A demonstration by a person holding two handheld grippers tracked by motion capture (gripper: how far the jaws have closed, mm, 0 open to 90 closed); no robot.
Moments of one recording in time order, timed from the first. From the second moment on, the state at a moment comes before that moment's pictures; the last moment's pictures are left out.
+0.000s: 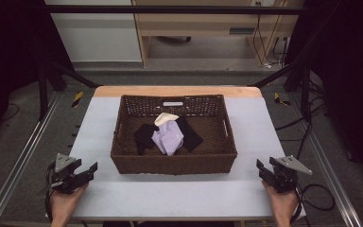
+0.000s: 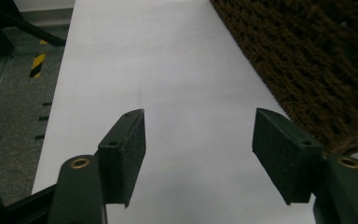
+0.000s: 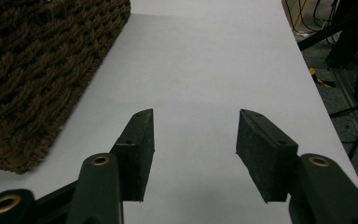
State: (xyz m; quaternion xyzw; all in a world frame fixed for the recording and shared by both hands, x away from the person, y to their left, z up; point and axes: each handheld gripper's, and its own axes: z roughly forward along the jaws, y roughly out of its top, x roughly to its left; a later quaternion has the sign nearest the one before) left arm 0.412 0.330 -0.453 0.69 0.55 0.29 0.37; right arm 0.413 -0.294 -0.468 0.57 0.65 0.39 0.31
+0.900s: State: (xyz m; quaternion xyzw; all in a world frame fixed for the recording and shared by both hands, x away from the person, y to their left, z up) left arm 0.393 0.318 -0.406 0.65 0.52 0.30 0.46; right arm 0.409 -0.281 -0.466 0.55 0.67 0.39 0.31
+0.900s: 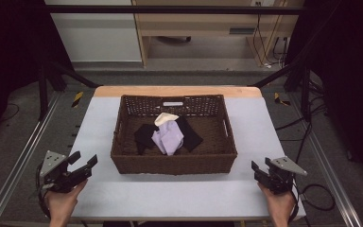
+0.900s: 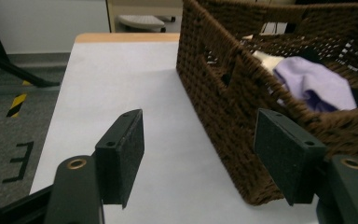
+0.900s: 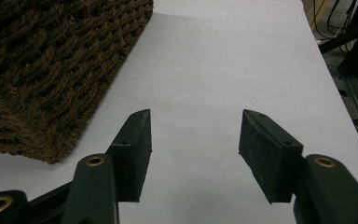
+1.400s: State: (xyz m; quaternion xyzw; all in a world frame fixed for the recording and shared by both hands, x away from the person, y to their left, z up) left arm 0.392 0.309 -0.383 0.65 0.51 0.30 0.49; right arm 0.410 -0.281 -0.466 0.55 0.67 0.39 0.31
